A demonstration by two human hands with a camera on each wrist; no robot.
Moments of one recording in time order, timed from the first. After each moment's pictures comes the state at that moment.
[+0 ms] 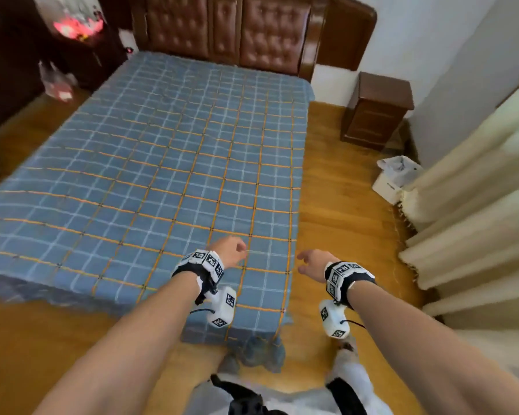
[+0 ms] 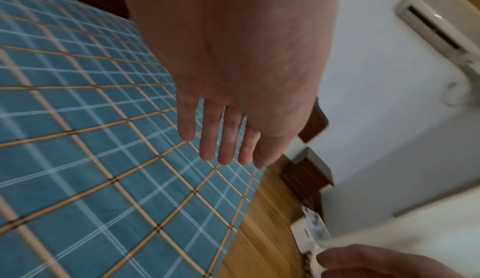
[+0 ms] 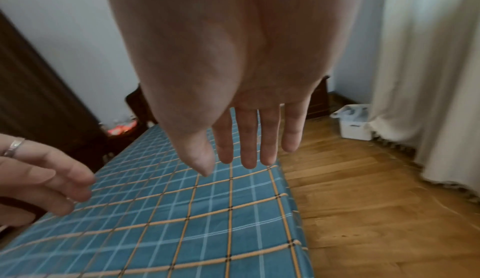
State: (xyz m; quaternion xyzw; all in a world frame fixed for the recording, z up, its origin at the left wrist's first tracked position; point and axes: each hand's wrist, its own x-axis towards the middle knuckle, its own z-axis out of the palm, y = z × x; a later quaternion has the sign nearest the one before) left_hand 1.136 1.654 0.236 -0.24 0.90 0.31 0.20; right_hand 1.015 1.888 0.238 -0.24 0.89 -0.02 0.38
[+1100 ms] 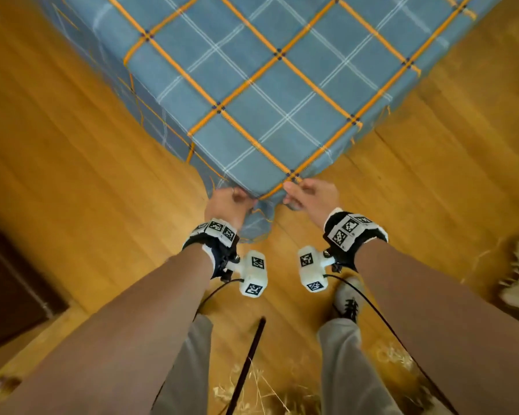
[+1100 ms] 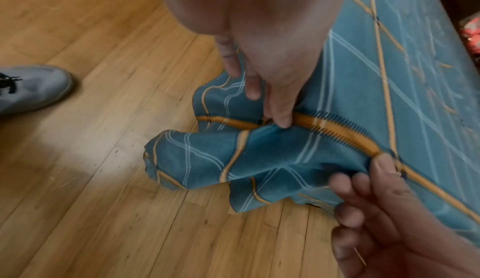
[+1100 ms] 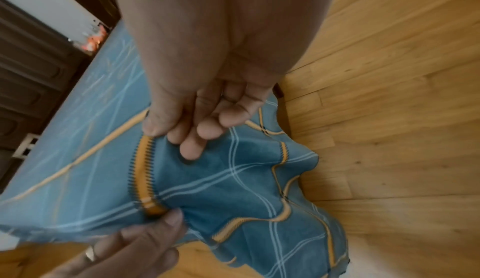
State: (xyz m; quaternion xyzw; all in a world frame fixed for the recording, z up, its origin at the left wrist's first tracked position) left_hand 1.198 1.905 -0.249 -0.67 0.59 0.46 0.02; right_hand 1.016 1.973 -0.248 -0.28 0.77 -0.30 0.49
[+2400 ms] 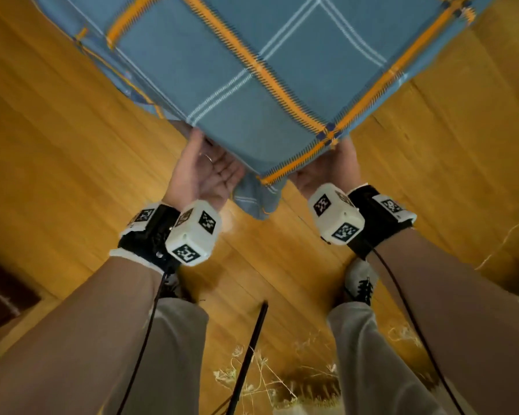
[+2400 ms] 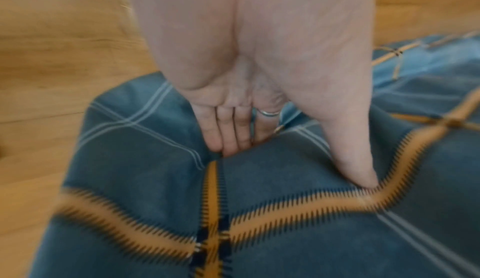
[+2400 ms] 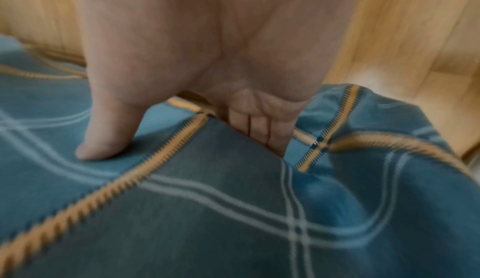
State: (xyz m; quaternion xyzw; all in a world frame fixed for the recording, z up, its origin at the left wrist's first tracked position) left_hand 1.205 1.885 -0.324 -0.54 0.02 0.81 -0.24; right_hand 1.025 1.949 -0.320 0.19 0.50 -0.56 0.64
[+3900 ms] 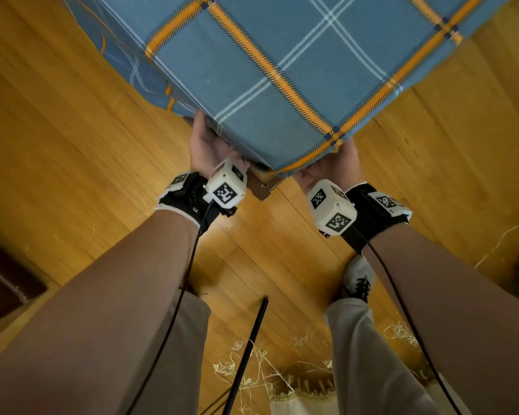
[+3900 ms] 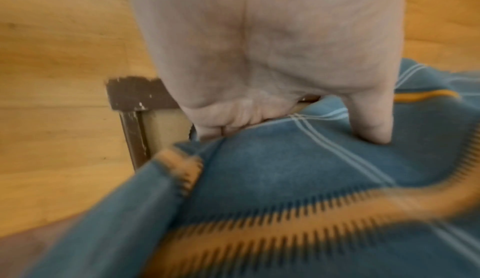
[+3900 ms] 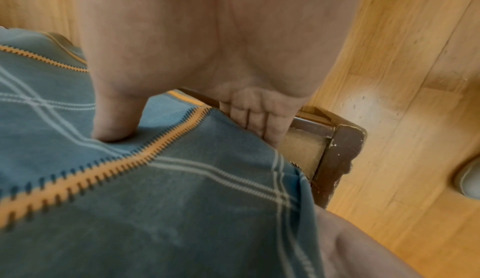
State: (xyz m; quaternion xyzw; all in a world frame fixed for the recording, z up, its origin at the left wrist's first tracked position) left_hand 1.193 1.860 -0.338 -0.50 -0.08 0.81 -0.30; right_hand 1.032 1.949 -0.309 0.23 0.47 -0.56 0.65
